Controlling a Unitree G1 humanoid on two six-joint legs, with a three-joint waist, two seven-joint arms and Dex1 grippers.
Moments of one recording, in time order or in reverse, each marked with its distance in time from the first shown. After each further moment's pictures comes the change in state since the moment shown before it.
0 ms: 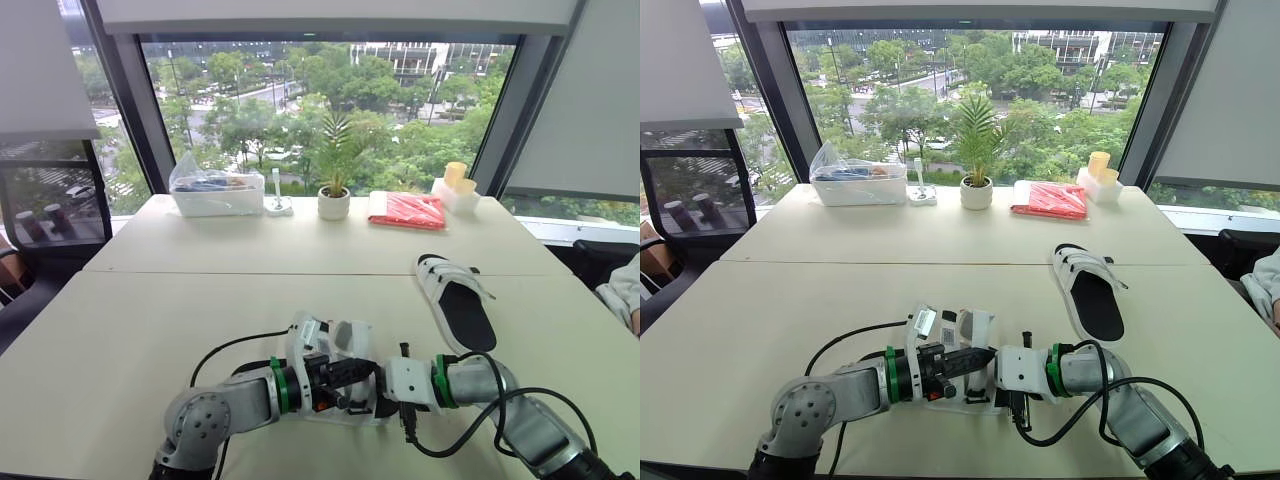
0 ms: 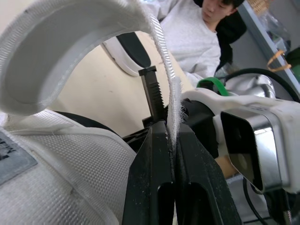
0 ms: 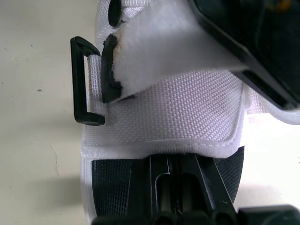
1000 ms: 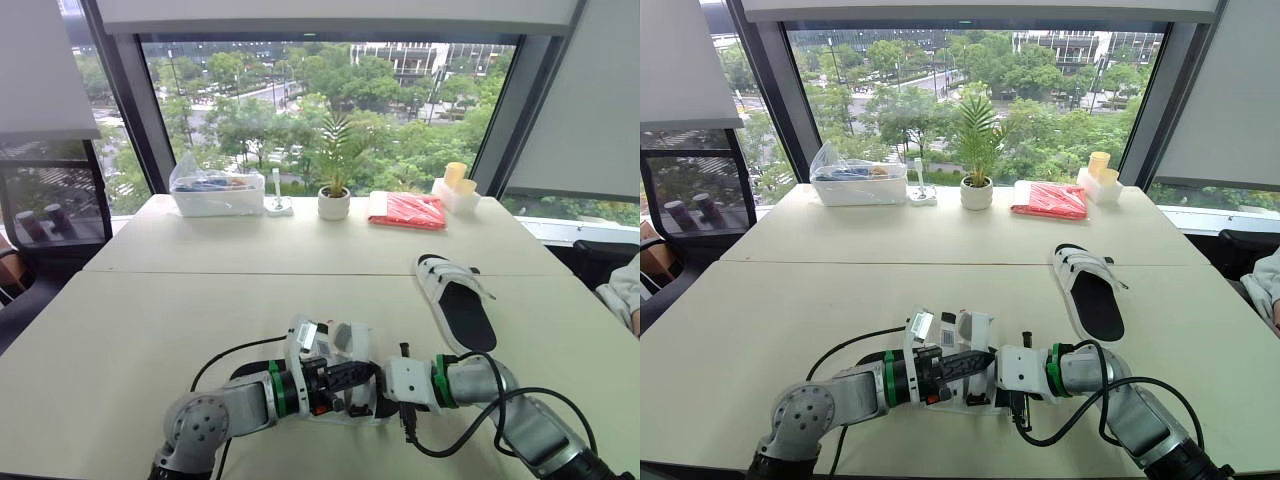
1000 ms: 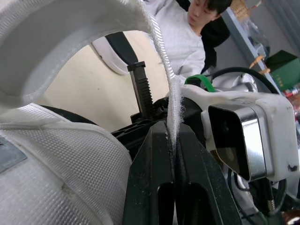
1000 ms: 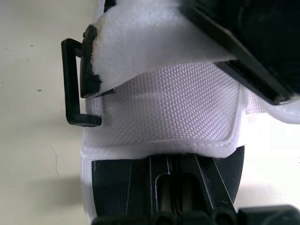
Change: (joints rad) left arm 0.016 0.050 -0.057 0.025 0.025 -0.075 -0.080; right arm 0.000 0.000 0.000 0.000 0.000 0.001 0.001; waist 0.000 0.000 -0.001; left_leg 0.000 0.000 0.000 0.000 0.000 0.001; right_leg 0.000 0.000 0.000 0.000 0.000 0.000
